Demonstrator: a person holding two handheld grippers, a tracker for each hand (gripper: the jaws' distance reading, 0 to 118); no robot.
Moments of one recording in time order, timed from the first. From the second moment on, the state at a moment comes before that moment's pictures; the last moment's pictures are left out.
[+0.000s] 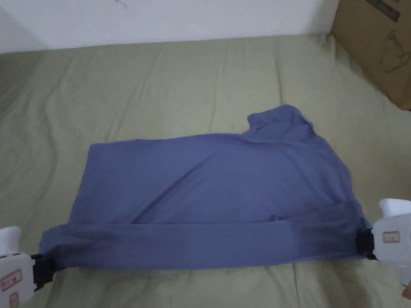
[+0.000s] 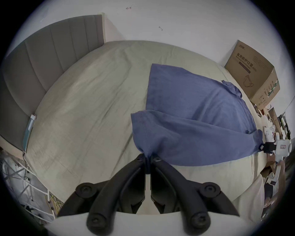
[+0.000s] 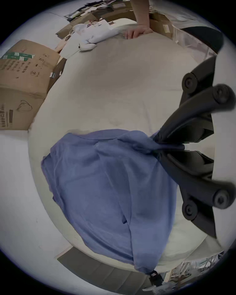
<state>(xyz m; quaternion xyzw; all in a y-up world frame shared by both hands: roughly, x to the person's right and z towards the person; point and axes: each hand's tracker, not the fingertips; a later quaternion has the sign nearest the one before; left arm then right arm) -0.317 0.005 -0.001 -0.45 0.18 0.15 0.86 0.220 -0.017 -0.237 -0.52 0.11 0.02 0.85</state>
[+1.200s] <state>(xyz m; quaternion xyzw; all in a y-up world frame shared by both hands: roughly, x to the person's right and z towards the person) -0.301 0.004 -0.038 -0.42 0.17 0.17 0.87 0.211 -0.014 -0.281 -0.51 0.12 0.00 0.85</state>
